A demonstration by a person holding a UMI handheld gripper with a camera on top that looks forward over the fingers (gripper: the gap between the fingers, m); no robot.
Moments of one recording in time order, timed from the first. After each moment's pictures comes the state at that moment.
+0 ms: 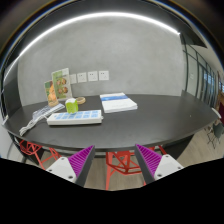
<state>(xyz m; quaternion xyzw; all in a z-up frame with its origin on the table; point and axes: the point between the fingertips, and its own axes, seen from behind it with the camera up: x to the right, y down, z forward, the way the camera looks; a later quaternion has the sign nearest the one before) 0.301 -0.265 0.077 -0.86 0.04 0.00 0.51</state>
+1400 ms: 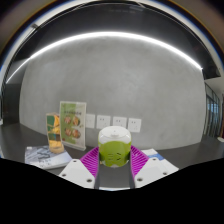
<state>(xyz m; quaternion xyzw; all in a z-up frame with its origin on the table) 0.129 0.048 0.201 -0.73 -0.03 -0.03 0.68</state>
